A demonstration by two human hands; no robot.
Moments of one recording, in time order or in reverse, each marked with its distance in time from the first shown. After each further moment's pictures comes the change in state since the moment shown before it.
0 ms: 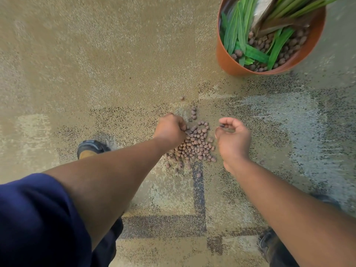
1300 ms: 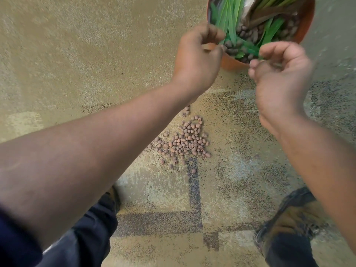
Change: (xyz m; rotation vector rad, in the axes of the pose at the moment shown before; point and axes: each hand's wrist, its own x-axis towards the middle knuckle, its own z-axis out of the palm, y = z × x) left_hand 0.006 0.138 -0.062 -0.693 0.334 0.398; right_hand 0.035 -0.102 -0.055 0.187 0.088 -0.436
